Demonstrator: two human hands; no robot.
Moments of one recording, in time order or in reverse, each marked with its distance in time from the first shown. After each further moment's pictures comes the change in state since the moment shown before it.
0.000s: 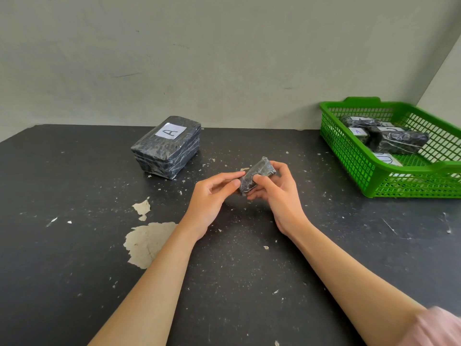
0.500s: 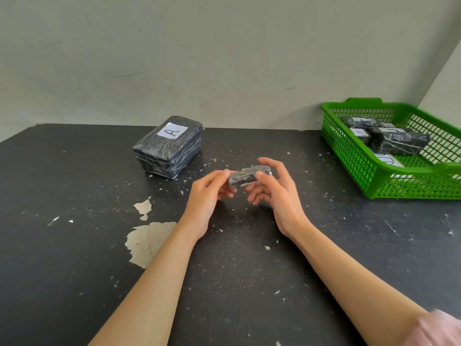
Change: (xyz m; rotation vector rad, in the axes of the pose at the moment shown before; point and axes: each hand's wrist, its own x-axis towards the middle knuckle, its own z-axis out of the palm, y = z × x) left_hand 0.004 -0.001 -0.002 -0.100 0.121 -0.130; right_hand -0.002 -0.002 0.000 -0.012 -0.068 -0.013
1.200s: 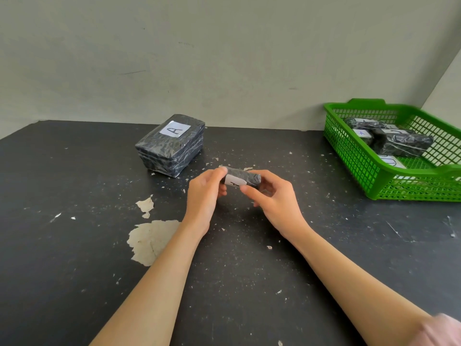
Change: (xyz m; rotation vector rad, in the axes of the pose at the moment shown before) left_hand 0.000 0.005 0.004 0.096 0.255 -0.065; right_hand -0.006 0.006 0.005 -0.417 -0.060 -0.121
